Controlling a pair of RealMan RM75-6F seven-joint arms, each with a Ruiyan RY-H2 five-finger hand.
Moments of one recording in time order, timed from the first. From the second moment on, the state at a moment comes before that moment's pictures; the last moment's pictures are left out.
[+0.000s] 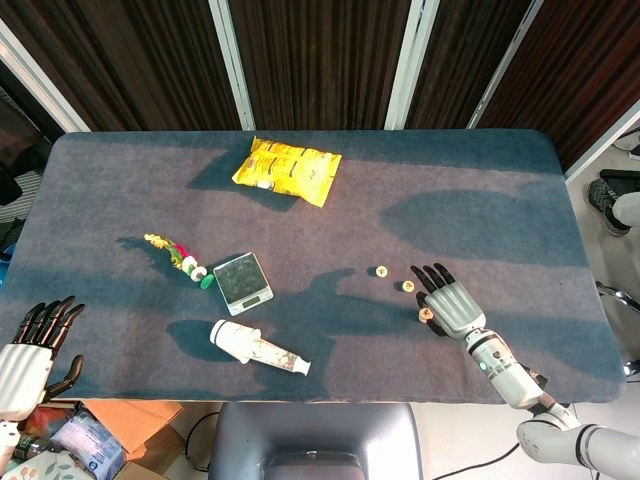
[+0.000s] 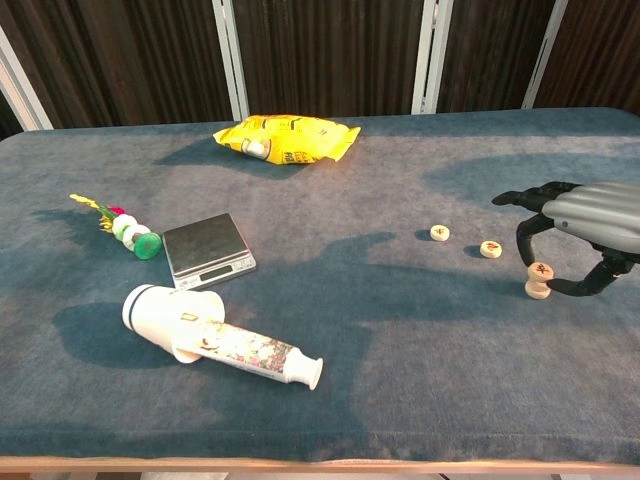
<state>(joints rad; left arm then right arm) -0.11 -1.09 0.02 -1.52 1.65 1.54 -0.10 0.56 -1.44 0.02 -1.29 -1.41 0.97 -0.27</state>
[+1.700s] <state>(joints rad) -0.11 -1.09 0.02 -1.53 1.64 1.52 -0.10 0.66 -1.55 0.17 -1.13 -1.24 0.91 -0.33</state>
